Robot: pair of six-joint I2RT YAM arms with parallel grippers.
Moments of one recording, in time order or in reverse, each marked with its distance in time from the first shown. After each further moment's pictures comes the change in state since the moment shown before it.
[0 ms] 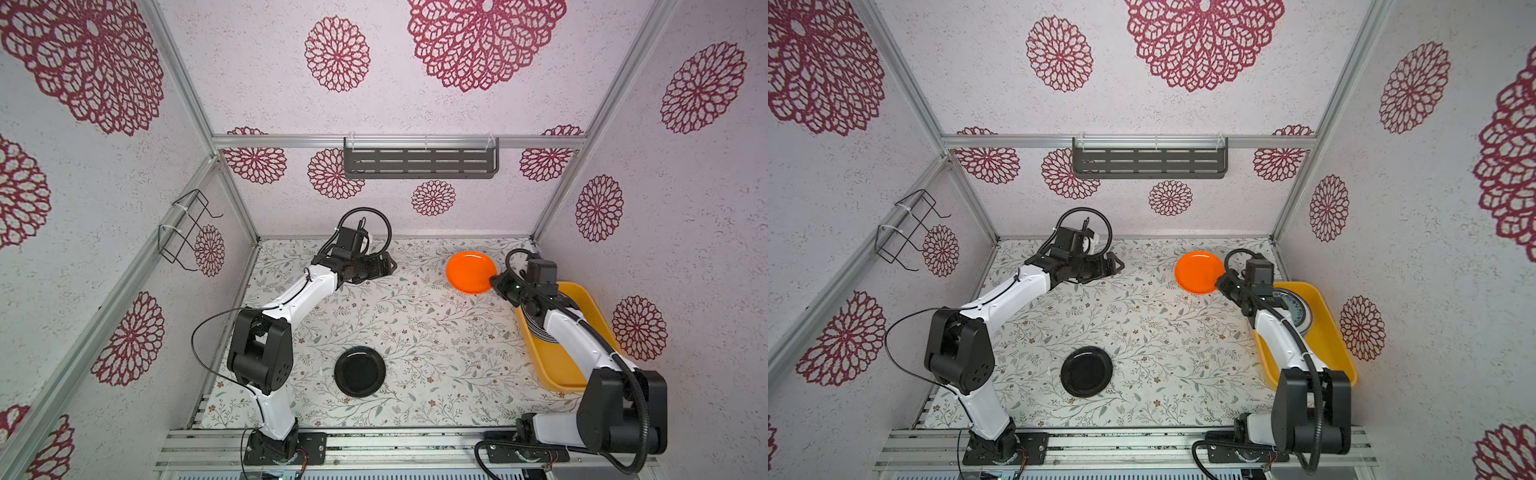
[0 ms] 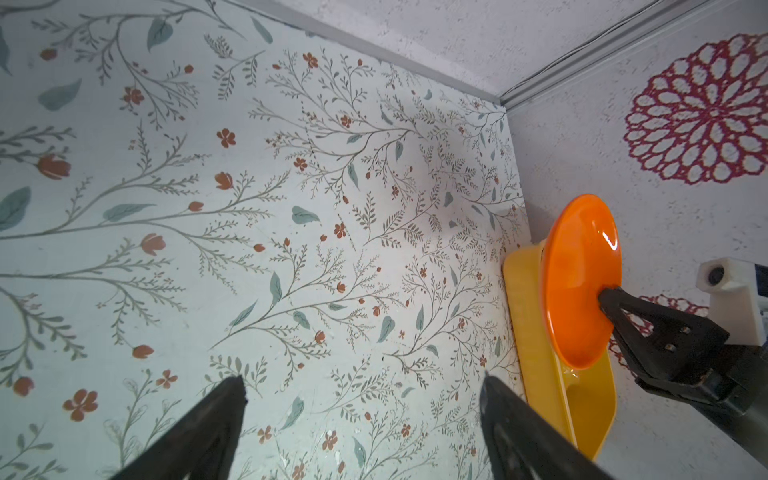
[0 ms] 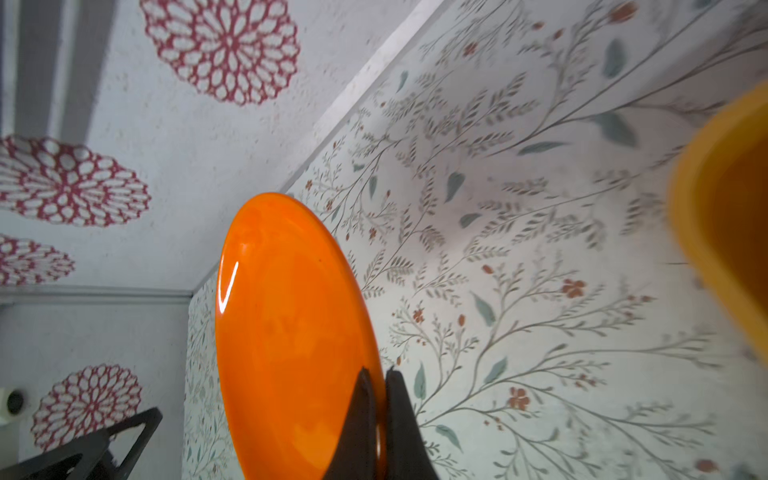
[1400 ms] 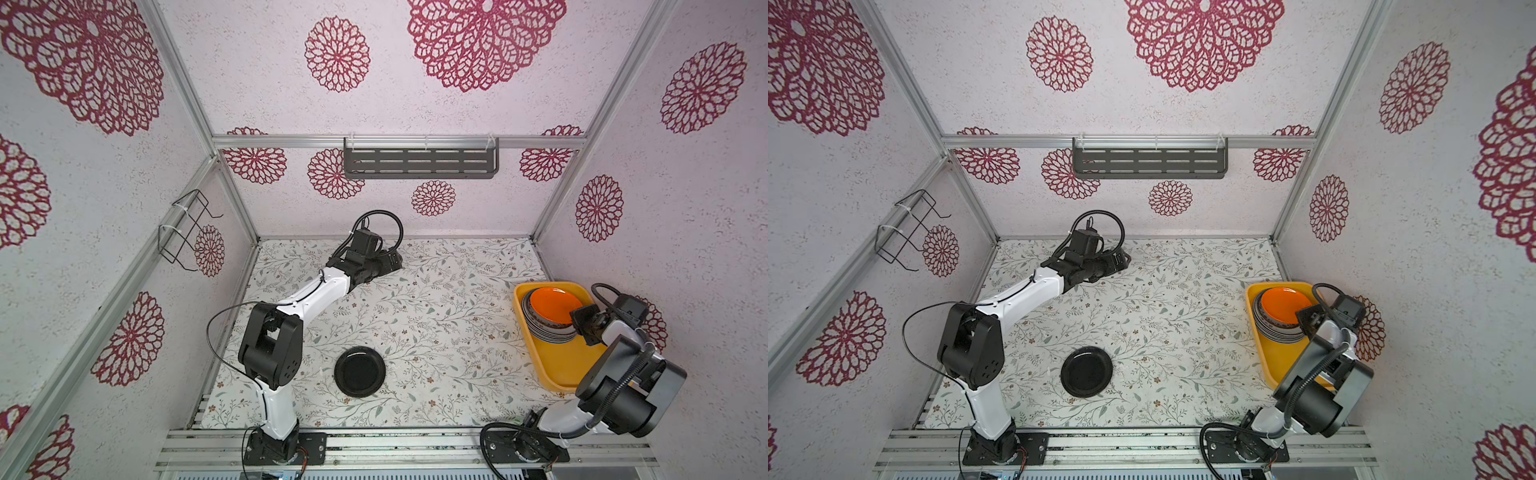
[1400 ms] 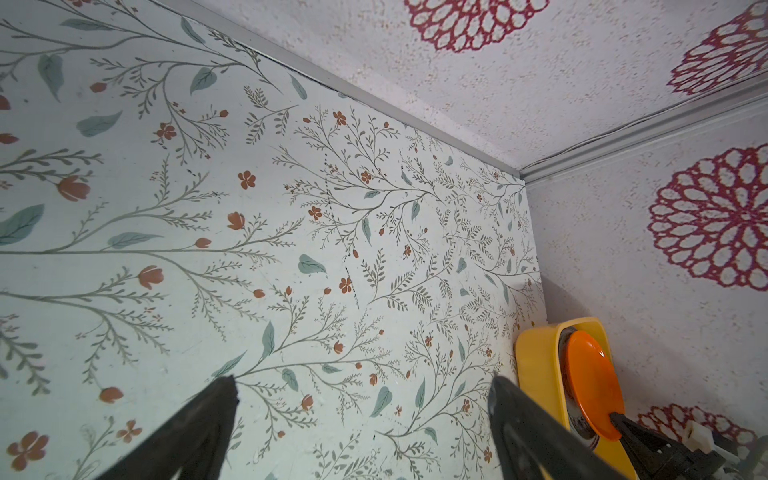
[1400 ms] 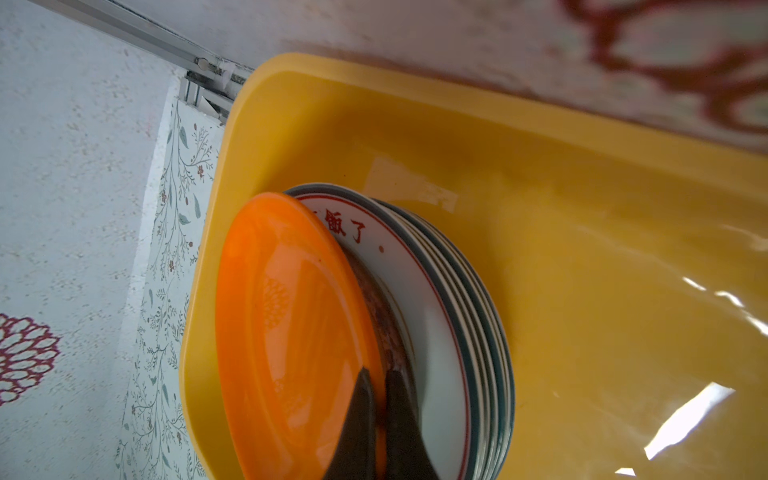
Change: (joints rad) left arm -0.066 0.066 0.014 0.106 -0.208 -0.167; right arm -0.648 0.216 -0.003 -0.079 -0.031 -0.140
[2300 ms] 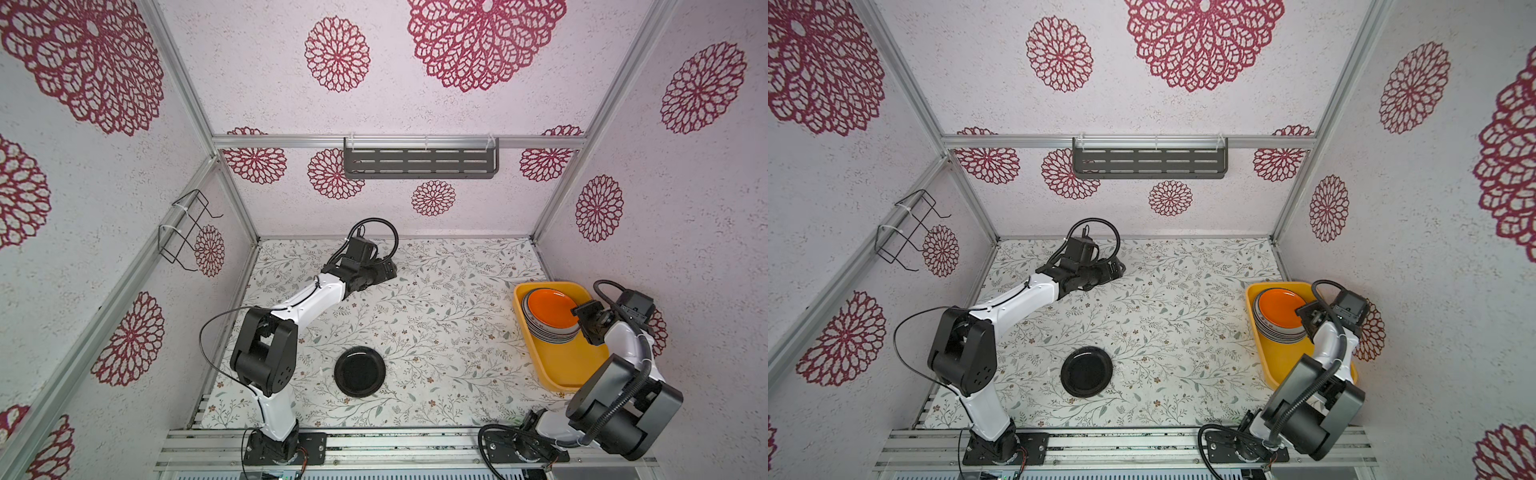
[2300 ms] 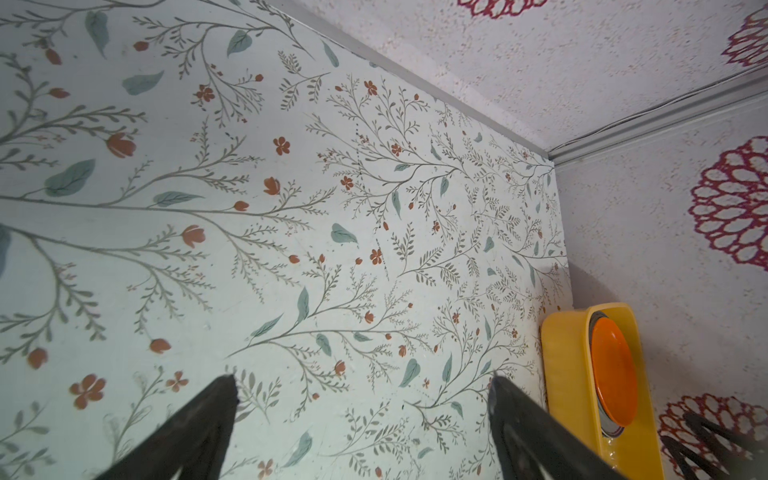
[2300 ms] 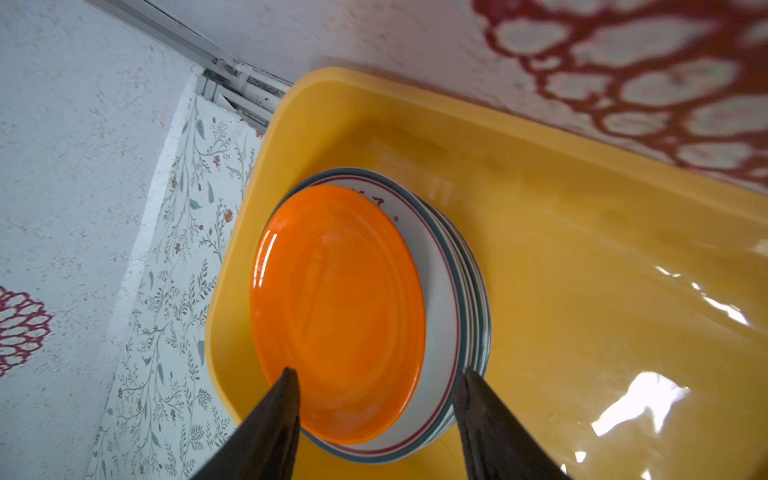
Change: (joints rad) left arm 0.032 -0.096 -0.152 -0.014 0.000 0.023; right arm 0.047 -0.186 0.032 -0.184 0.086 -0.053
